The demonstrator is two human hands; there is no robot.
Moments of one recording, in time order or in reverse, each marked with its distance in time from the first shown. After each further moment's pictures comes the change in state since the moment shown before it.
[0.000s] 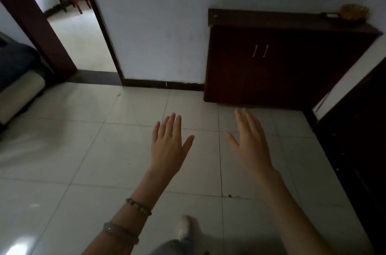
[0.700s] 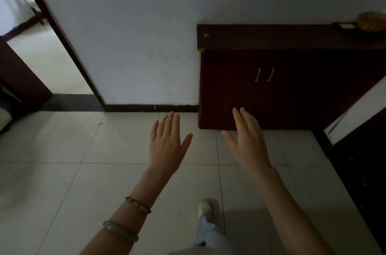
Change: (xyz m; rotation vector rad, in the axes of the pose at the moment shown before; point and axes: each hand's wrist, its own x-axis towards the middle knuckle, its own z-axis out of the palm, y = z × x) left_hand 0.361 -0.016 0.092 0.014 0.057 0.062; right_hand 0.335 0.097 0.090 0.060 0.030 0.059
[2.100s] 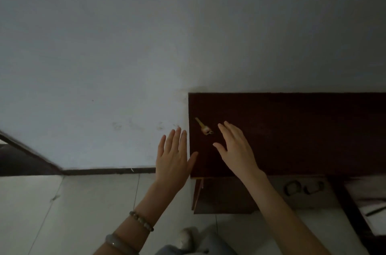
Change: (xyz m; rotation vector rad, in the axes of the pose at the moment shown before) left_hand 0.619 -0.054 0.199 0.006 -0.099 0.059; right_hand 0.634 0.146 0.191 0.007 -0.142 -0.023
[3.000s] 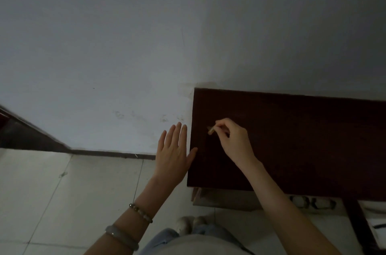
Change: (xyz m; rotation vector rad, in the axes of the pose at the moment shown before) left_hand 0.034 -0.004 0.025 -0.004 -0.078 -0.070; right_hand 0.060 0.010 0.010 0.485 -0.009 0.020
